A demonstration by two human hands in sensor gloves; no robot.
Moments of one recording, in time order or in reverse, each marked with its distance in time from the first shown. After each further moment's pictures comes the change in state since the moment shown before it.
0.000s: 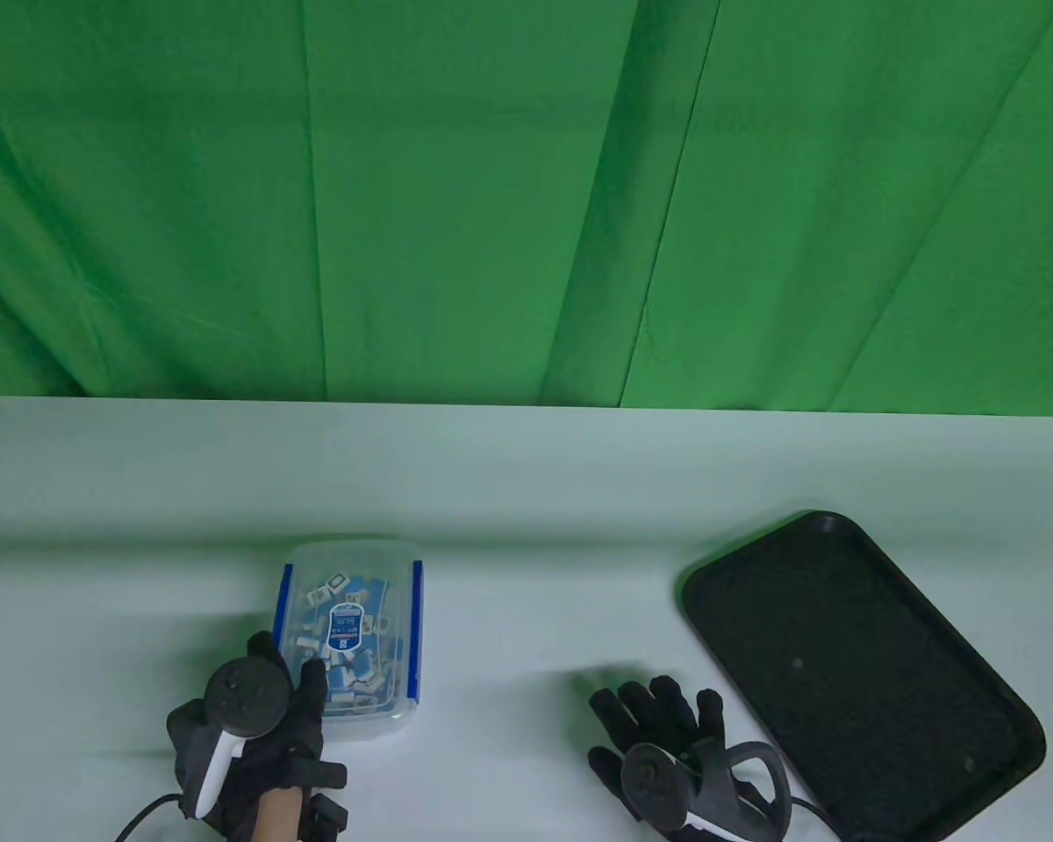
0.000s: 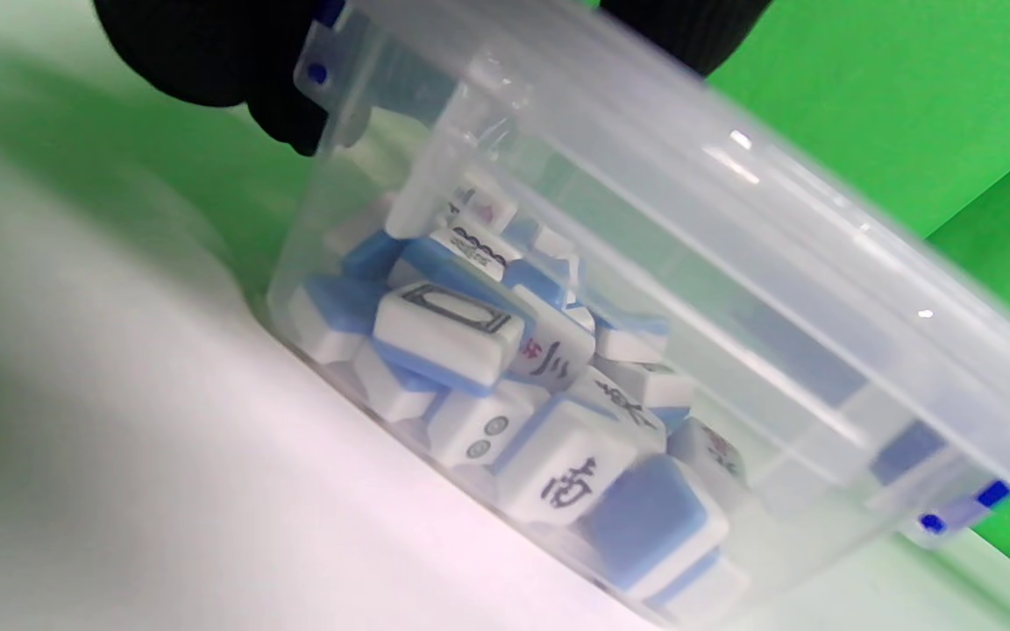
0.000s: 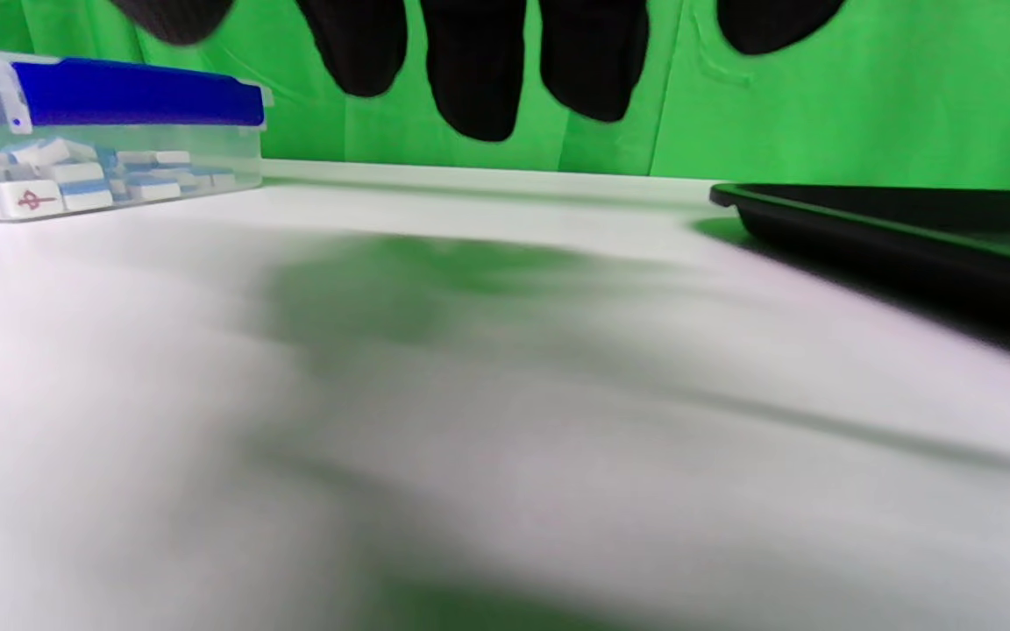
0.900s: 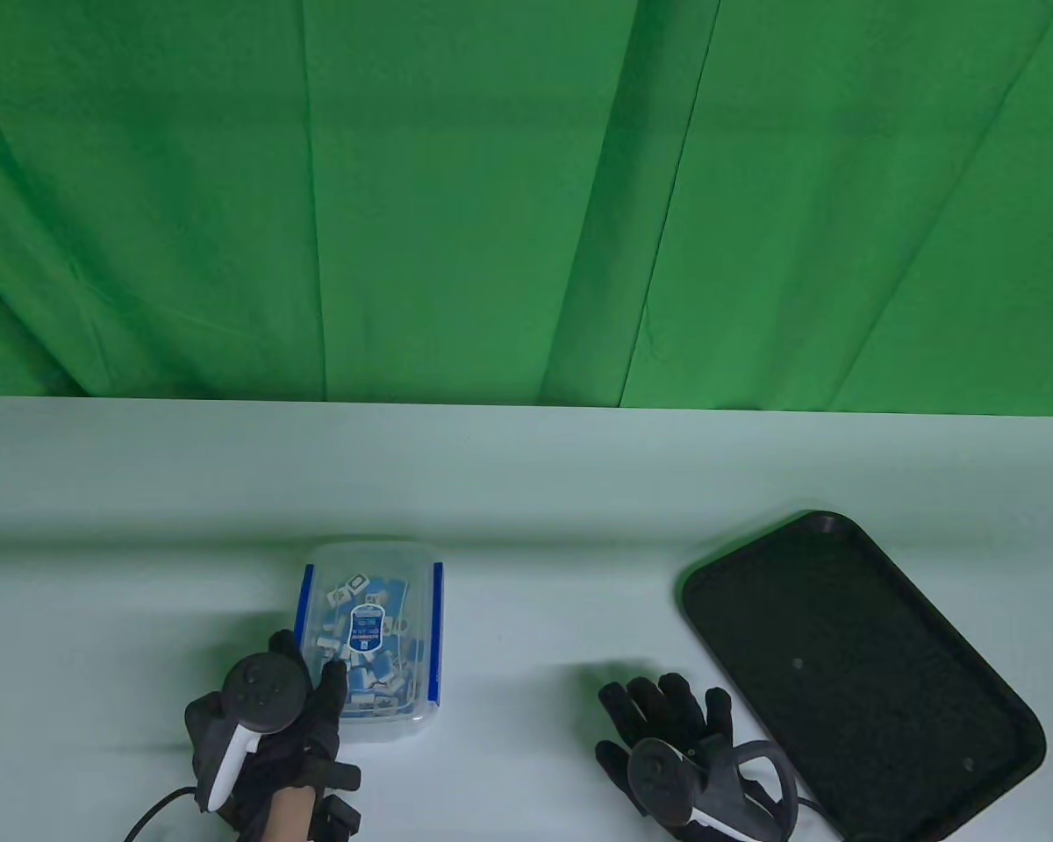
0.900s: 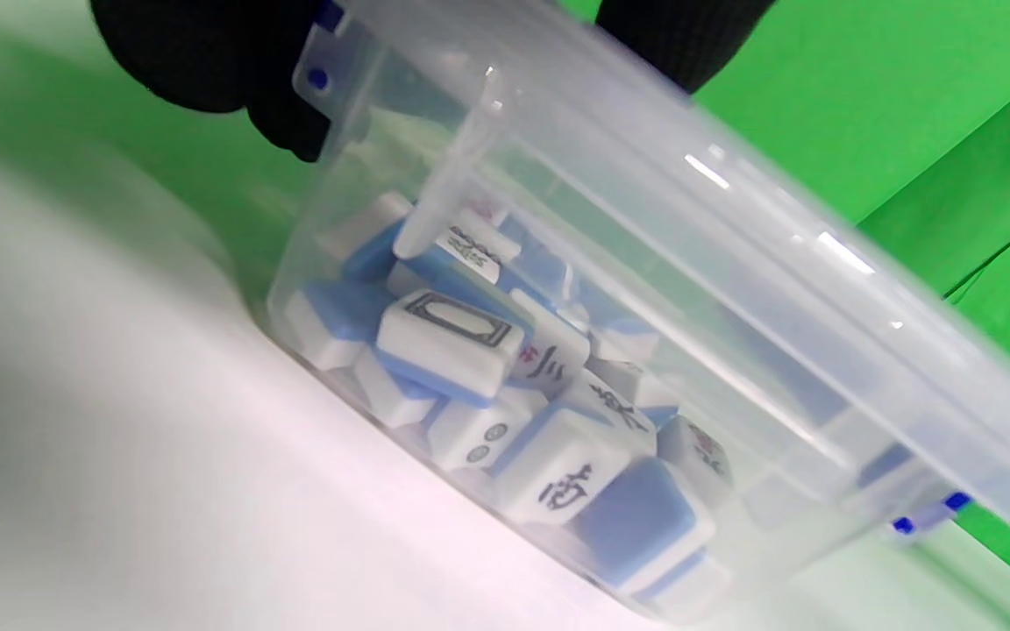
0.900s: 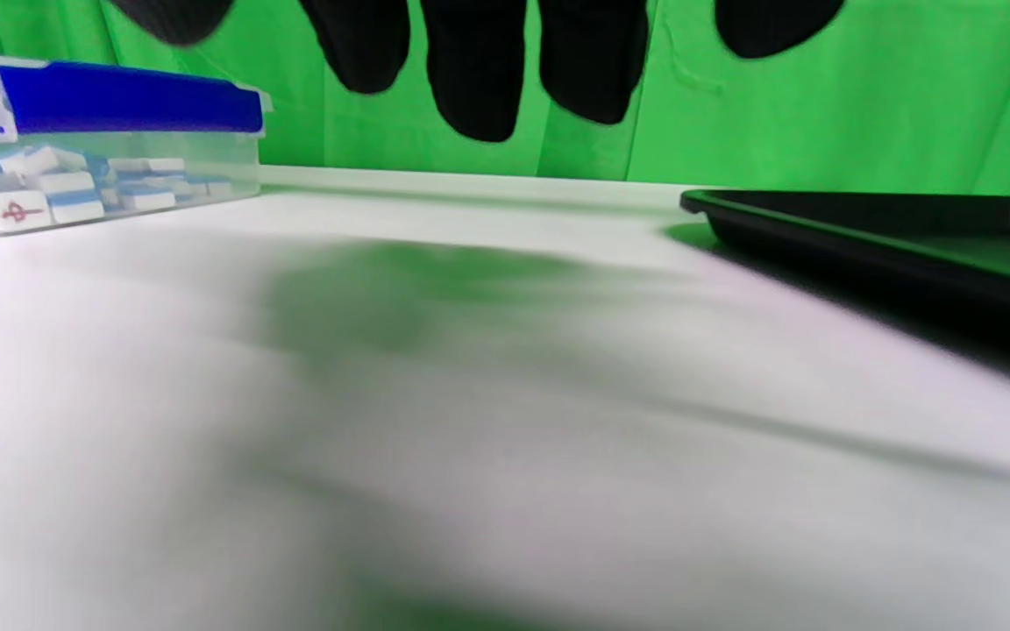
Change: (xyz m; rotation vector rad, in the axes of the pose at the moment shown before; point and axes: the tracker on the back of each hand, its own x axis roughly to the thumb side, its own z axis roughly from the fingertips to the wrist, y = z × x) left_hand 0.013 -0.009 -0.001 -0.061 -0.044 0.013; right_hand -0.007 -0.002 0.001 -0.014 0.033 -0.005
